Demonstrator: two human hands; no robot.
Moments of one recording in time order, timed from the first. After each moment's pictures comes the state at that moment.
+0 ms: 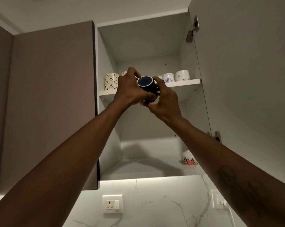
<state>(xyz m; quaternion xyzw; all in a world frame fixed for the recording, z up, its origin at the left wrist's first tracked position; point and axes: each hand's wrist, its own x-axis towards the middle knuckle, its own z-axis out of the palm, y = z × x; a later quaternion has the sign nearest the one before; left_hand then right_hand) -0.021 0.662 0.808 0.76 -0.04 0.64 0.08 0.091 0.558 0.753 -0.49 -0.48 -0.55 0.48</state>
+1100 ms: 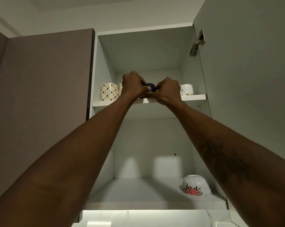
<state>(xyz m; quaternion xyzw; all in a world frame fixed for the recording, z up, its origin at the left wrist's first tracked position) 0.055 0.688 0.898 0.76 0.02 0.64 0.05 0.138 0.568 0.872 -0.66 -0.34 -0.50 0.44</state>
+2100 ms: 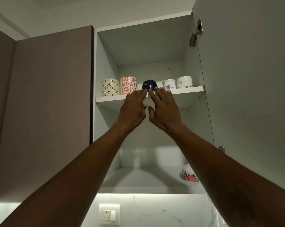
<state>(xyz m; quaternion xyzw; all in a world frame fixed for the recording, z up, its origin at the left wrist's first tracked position) 0.053 0.690 0.785 0.78 0.00 0.62 -0.08 0.148 0.574 0.768 -0.62 -0.40 -0.62 0.28</state>
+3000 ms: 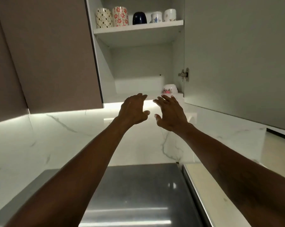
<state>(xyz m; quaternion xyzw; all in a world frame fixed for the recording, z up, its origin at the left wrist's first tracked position) -0.131 0.572 0.542 0.94 0.08 0.32 -0.03 -0.025 0.427 0.499 -0.80 -0.42 -0.39 0.18</state>
